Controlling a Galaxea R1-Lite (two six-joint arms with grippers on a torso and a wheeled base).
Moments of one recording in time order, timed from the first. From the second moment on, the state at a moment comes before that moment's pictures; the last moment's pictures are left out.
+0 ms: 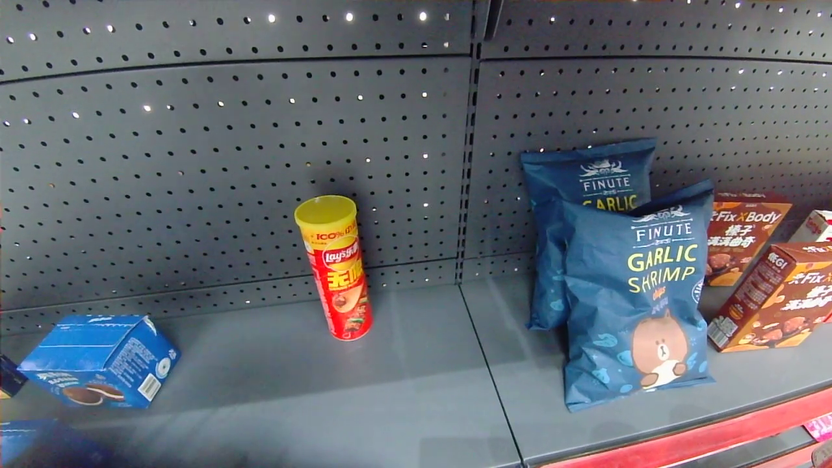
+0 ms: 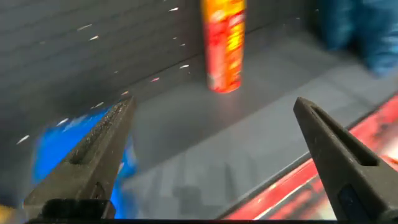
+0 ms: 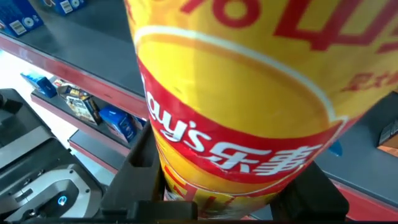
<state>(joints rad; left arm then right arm) -0.08 0.55 -0.56 0.09 -0.27 0.12 0.45 0.51 -0.42 0.05 0.21 -0.08</state>
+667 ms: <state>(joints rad) -0.11 1.31 -0.67 -0.38 -0.50 0.13 0.36 0.51 -0.40 0.05 0.21 -0.08</state>
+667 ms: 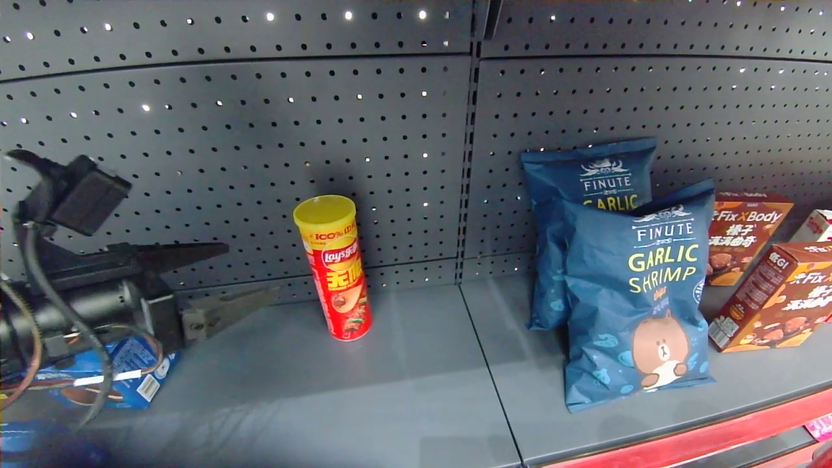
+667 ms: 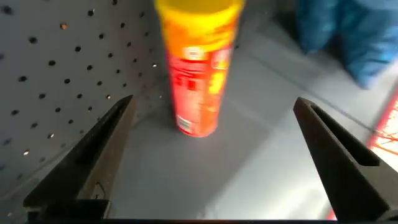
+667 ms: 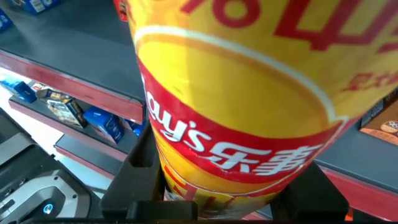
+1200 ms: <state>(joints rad) -0.13 1.52 -0.61 -0.49 -0.40 0.13 0.35 0.51 -0.40 0.05 0.21 -0.07</state>
